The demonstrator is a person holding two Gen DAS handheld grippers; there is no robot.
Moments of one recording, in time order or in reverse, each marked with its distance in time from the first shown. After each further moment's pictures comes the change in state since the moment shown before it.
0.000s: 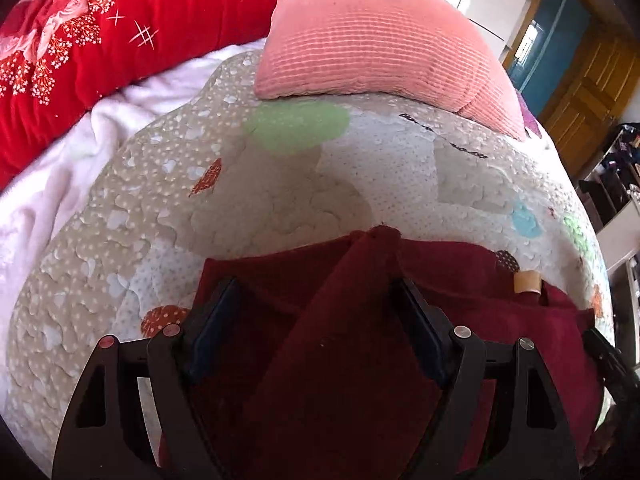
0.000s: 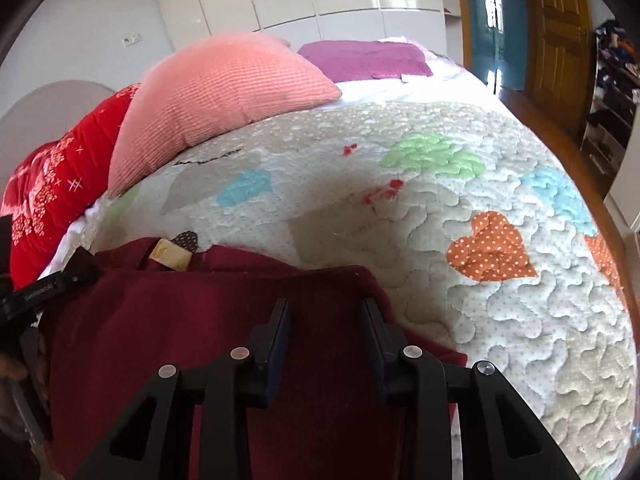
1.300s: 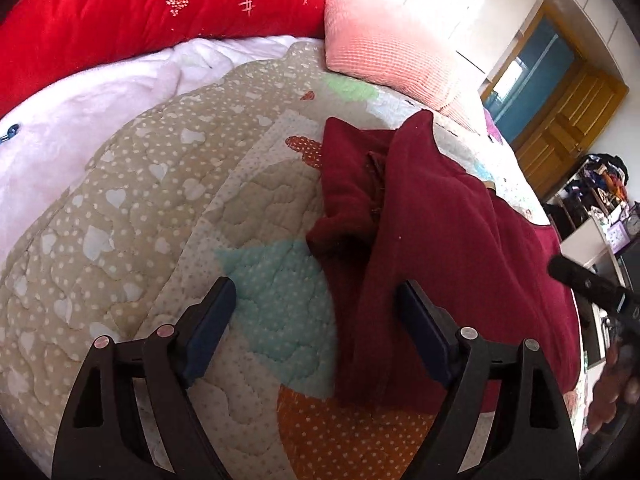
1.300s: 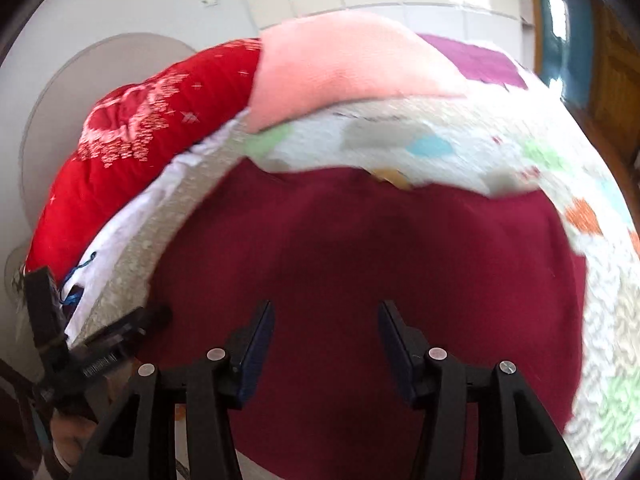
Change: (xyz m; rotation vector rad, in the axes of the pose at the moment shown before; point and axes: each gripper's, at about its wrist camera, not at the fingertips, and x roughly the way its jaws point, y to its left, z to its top) left arm -0.093 0.080 -0.127 -0.097 -0.055 -0.144; right arm -0.050 0.146 -0.043 -0.167 0.075 0.190
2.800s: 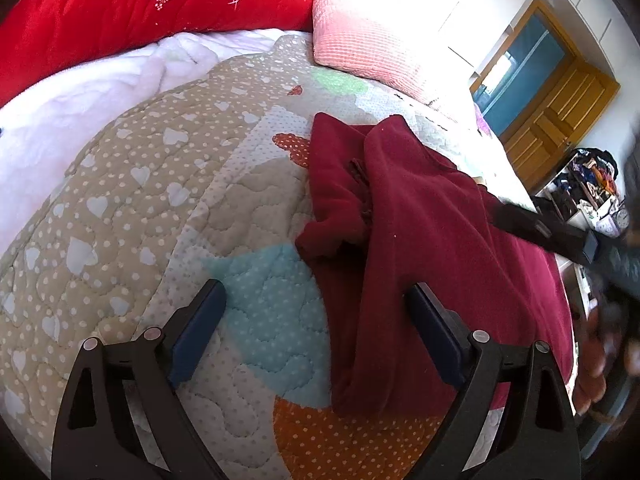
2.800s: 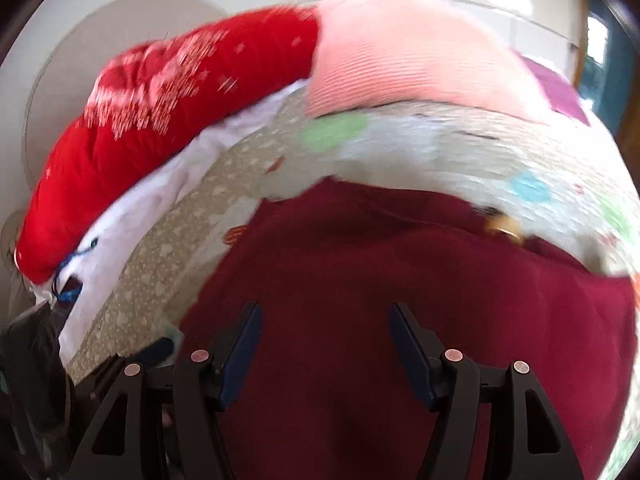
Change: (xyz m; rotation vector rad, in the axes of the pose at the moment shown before) left arm 0.007 0.004 0.008 0.008 0.025 -0.047; right arm 0.048 0.068 0.031 -0.068 0.059 -0.017
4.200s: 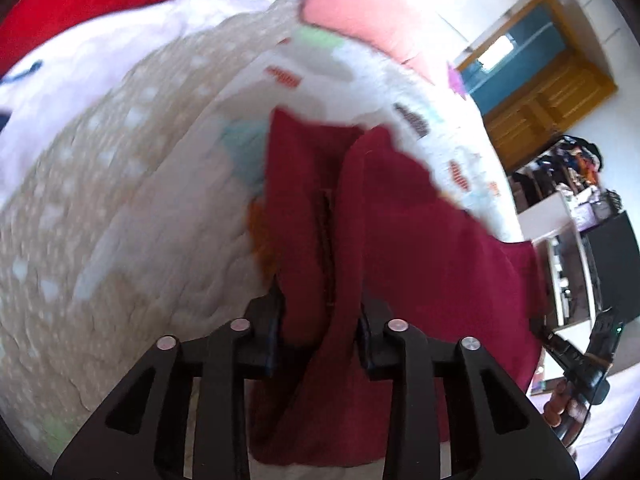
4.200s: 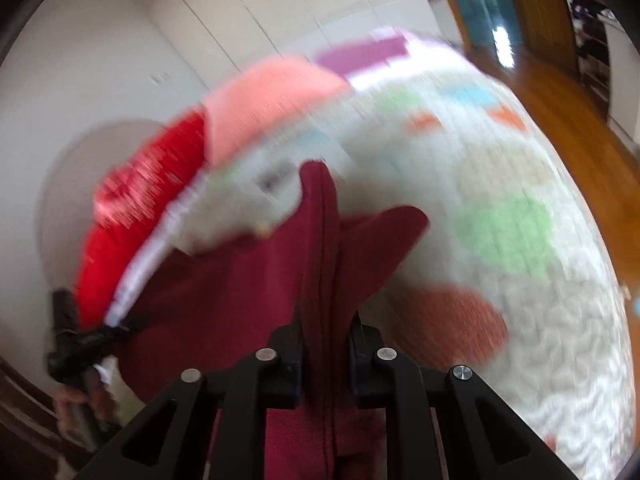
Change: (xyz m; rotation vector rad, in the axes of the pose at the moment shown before) left arm -0.080 -0.020 -0.063 -0.064 0.165 -0.051; right arm -0.184 -0.159 -0.209 0.431 -0.123 0.013
